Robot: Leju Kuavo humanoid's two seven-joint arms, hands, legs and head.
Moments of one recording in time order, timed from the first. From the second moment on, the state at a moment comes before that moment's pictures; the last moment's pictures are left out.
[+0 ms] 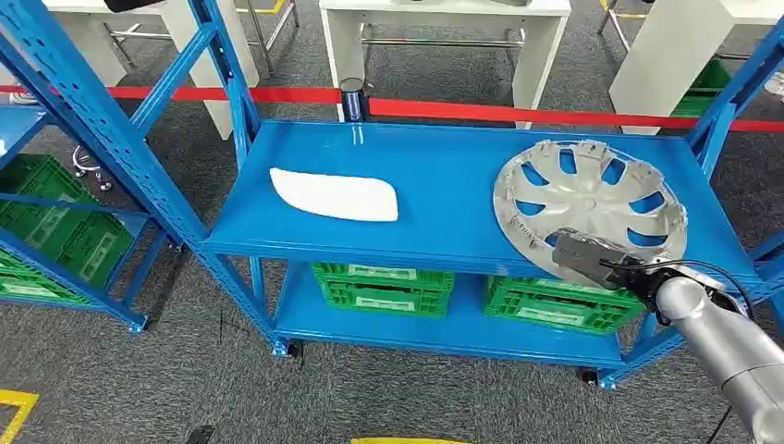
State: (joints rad) left arm -0.08 0.17 -1.05 -0.31 1.10 0.13 -0.15; right arm -0.59 -0.62 0.65 -0.99 0.37 0.30 -0.04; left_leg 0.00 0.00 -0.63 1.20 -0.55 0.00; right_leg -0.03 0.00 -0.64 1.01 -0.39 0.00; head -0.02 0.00
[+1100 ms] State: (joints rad) left arm -0.08 0.17 -1.04 -0.31 1.08 0.12 -0.16; right arm -0.59 -0.63 0.64 -1.00 0.39 0.27 -0.03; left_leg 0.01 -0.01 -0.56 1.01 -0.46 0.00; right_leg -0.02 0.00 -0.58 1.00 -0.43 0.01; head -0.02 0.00
